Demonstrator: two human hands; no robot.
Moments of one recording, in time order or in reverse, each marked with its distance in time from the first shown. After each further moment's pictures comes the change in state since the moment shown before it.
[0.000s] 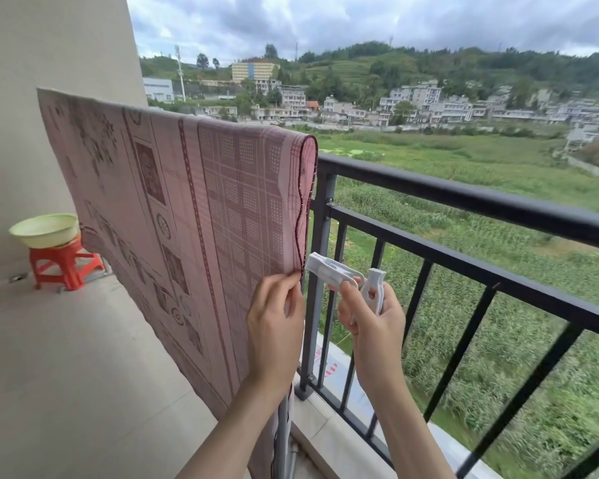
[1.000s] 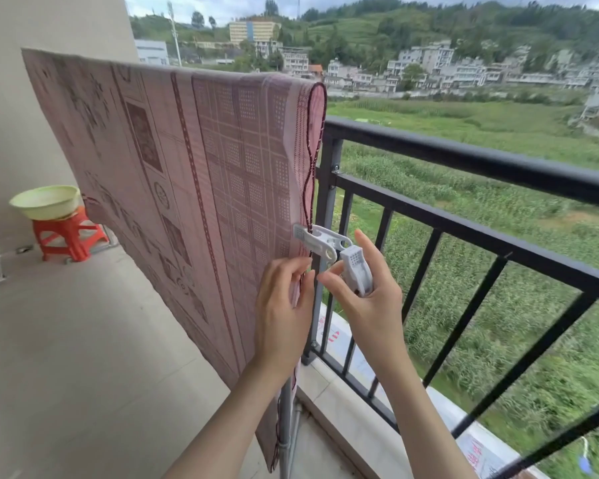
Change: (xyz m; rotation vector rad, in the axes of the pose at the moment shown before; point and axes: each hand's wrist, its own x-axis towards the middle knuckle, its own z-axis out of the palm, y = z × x) left_hand -0.020 -0.012 -0.001 -0.205 -0.068 -0.011; right_hand -0.009 0.003 0.001 -0.391 -0.135 -0.118
